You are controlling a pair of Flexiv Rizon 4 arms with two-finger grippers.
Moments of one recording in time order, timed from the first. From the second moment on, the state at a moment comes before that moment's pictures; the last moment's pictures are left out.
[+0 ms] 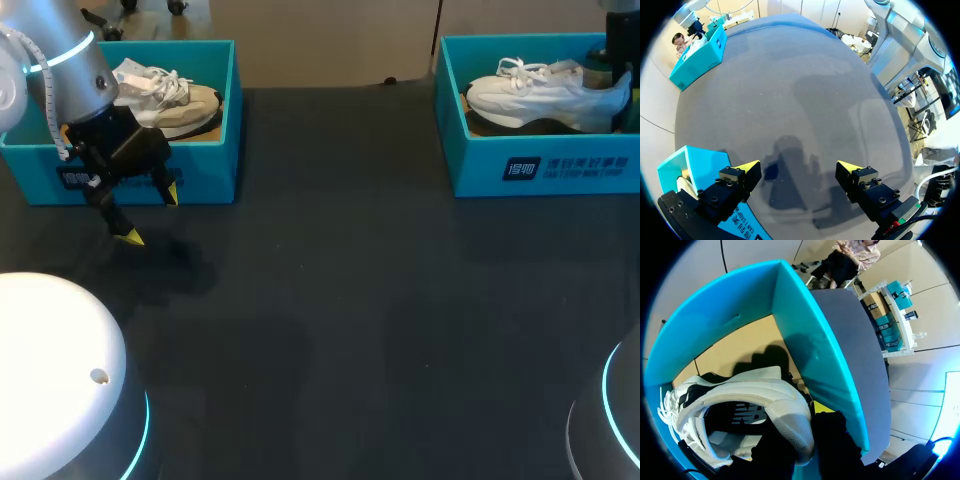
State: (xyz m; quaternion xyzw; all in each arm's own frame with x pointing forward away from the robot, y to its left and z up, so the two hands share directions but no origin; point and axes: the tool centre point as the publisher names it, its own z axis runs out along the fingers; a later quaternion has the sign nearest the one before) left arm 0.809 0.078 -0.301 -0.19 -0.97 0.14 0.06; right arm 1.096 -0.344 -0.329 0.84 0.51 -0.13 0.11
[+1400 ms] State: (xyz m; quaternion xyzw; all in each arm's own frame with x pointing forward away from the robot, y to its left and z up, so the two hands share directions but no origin) left arm 0.809 0.078 -0.301 -0.19 -0.97 0.14 0.06; right arm 1.072 -0.333 -0.327 0.82 0.55 -0.12 0.11
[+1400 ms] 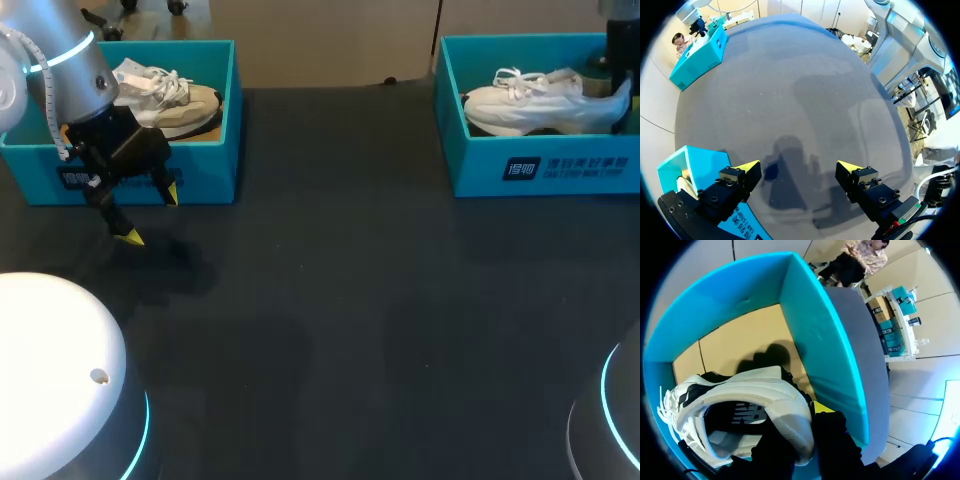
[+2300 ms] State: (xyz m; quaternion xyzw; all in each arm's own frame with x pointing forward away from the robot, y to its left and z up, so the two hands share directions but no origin) left arm 0.809 0.078 -0.301 -0.19 -0.97 0.14 0.06; right arm 1.030 -0.329 -0.321 0.78 0.60 -0.12 0.12
